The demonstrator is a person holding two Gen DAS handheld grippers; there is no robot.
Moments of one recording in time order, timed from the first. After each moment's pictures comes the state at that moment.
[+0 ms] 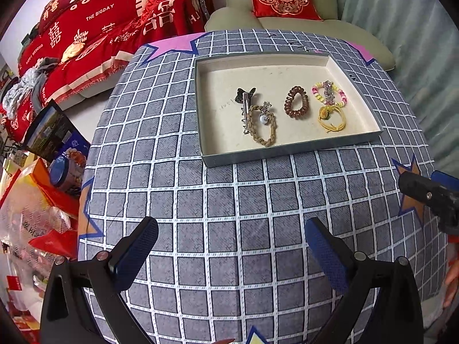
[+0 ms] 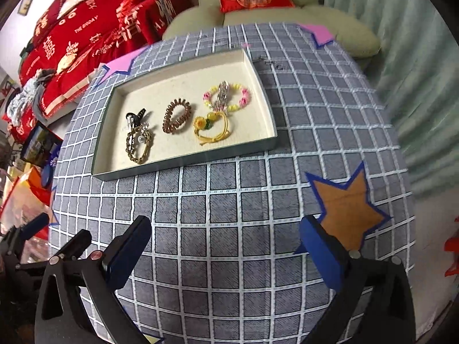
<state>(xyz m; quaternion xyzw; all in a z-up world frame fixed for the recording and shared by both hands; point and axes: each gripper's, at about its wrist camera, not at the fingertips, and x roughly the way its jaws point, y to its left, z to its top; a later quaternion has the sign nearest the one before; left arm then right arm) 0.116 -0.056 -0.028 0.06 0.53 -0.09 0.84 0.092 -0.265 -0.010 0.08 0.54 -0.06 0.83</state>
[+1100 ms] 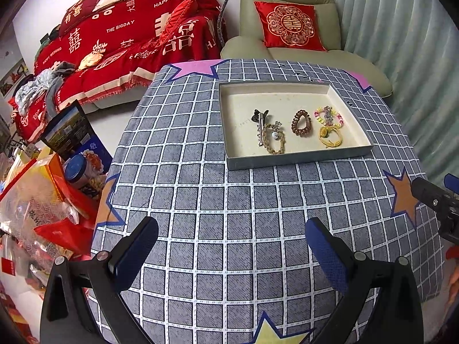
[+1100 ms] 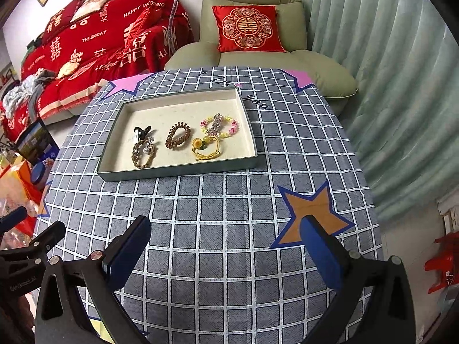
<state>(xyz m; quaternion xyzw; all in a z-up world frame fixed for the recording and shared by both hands) 0.068 -0.023 -0.003 0.04 0.47 -0.07 0.88 0.035 -0.241 0.030 0.01 0.46 -0.10 0.88</state>
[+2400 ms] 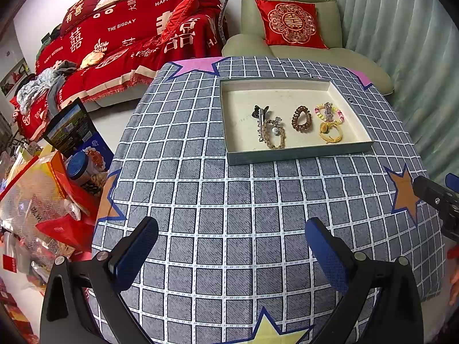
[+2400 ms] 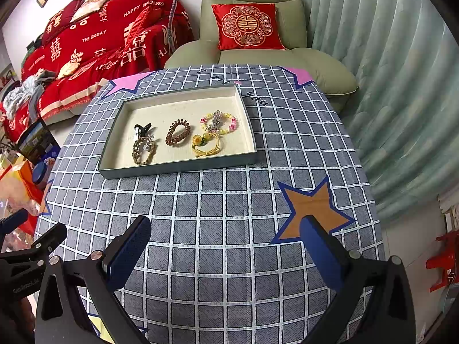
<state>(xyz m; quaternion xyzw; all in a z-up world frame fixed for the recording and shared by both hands) 0.062 -0.022 -0.005 0.04 0.47 -0.07 0.88 0.029 -0.241 0.029 0.02 0.47 -0.10 0.88</state>
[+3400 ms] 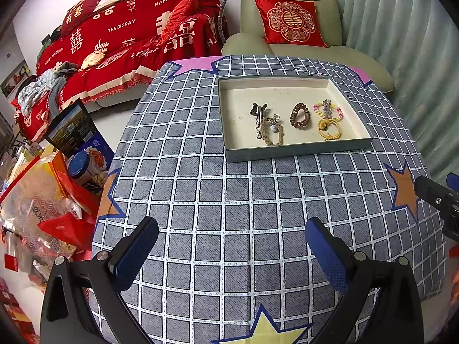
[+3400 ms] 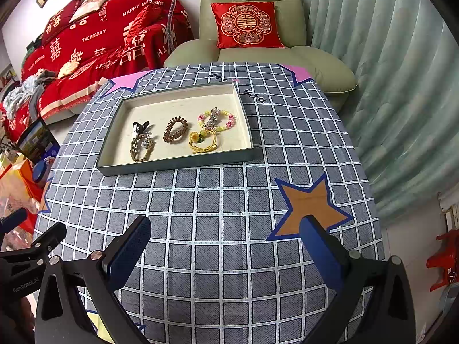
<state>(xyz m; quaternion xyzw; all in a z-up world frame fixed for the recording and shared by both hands) 0.054 -0.024 -0.006 0.04 0.47 -0.07 0.88 0.023 -0.245 0.025 0.02 0.47 -0.10 0.88</state>
